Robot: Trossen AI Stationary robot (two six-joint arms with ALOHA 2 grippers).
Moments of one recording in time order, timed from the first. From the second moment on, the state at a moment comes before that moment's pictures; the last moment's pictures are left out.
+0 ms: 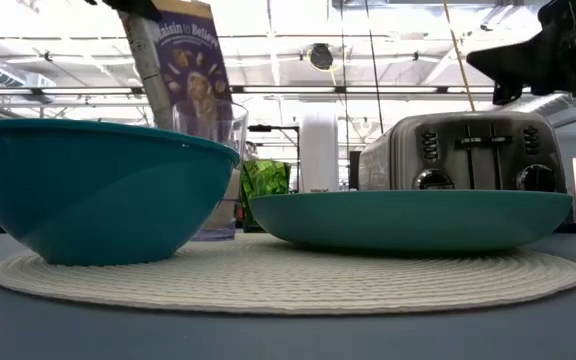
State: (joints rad) left arm 0.34 0.79 1.01 -0.29 -0.67 0.28; right arm 0.10 0.01 0.02 0.17 0.16 -0.10
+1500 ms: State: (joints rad) left arm 0.14 0.83 1.01 0.03 -0.33 0.28; right arm 0.10 0.01 0.02 0.31 0.27 0.15
